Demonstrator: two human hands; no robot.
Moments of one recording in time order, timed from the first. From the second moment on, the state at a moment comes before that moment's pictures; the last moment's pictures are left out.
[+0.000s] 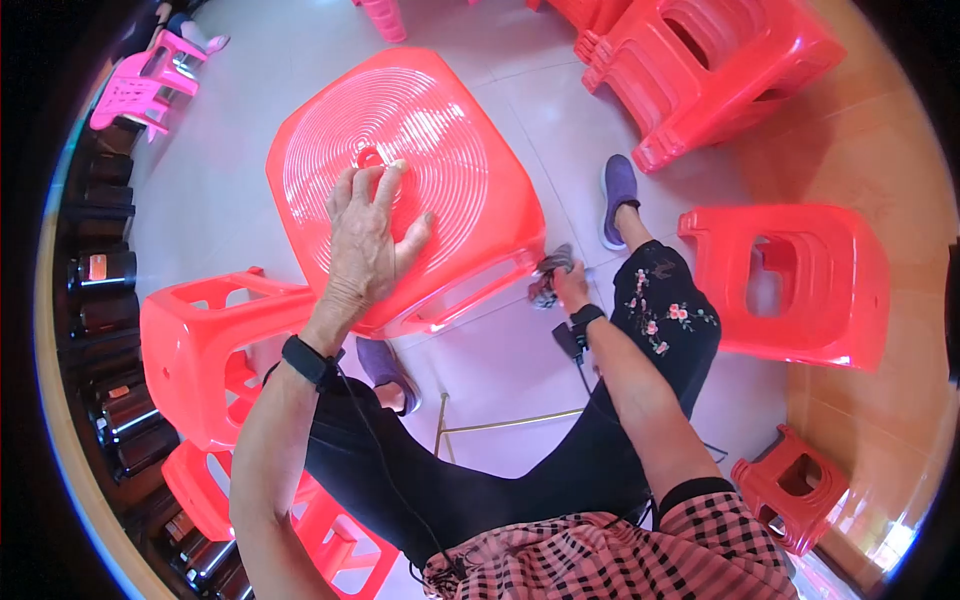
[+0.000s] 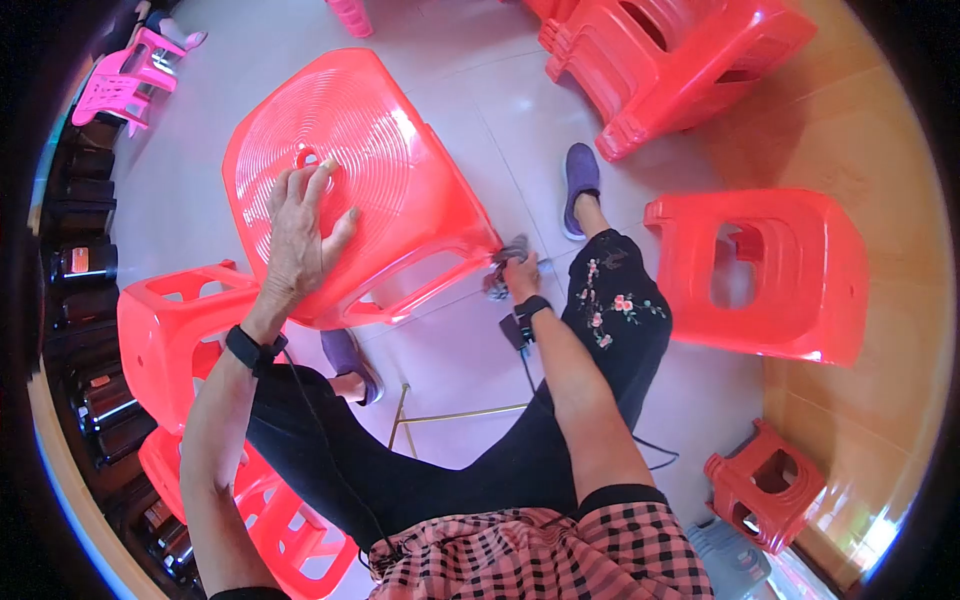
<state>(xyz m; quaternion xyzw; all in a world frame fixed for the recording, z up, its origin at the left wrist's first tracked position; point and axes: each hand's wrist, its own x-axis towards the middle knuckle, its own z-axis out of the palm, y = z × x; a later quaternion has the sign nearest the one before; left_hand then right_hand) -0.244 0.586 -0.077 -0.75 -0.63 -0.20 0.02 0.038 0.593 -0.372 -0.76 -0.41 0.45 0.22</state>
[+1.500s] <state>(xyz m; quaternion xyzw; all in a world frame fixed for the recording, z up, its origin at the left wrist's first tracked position) -0.204 0.634 -0.066 -0.60 -0.78 -0.19 0.04 -0.077 0.516 -0.310 -0.53 -0.03 0.78 0.33</state>
